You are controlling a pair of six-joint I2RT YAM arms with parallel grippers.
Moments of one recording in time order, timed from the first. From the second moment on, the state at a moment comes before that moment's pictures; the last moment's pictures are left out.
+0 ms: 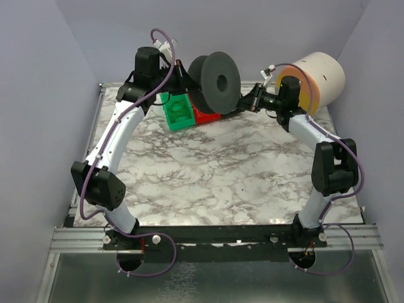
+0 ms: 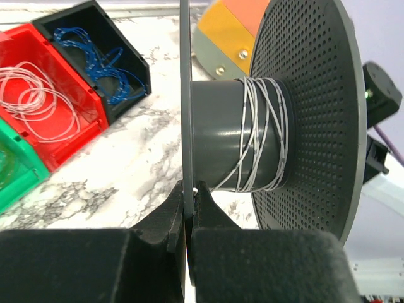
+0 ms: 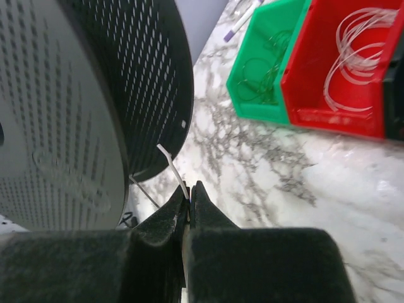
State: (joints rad) left arm -0.31 1.67 1.81 -0.47 0.48 -0.52; right arm 0.18 1.79 1.28 0.31 -0.94 0.72
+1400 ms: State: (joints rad) left arm -0.47 1.64 1.60 -0.61 0.65 -0.12; right arm 0.12 1.76 1.70 -0.57 -1.07 -0.55
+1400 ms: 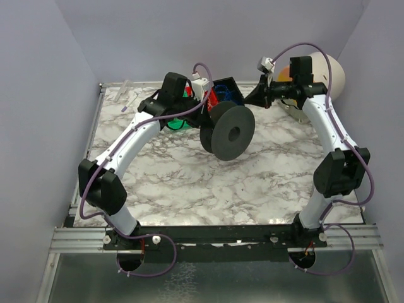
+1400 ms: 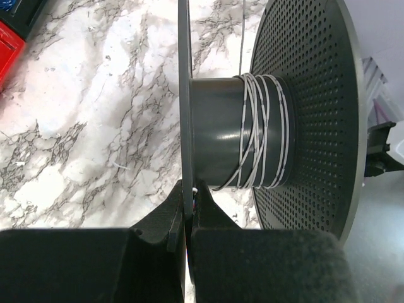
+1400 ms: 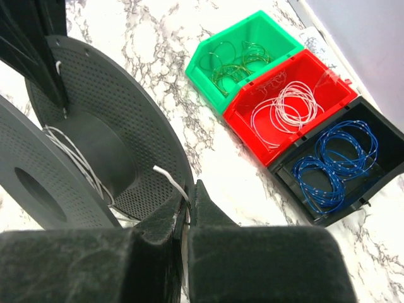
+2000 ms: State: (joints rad) left arm -0.62 1.72 1.61 -0.64 0.21 -0.08; right arm 0.29 1.79 1.83 -0.91 -0.90 -0.83
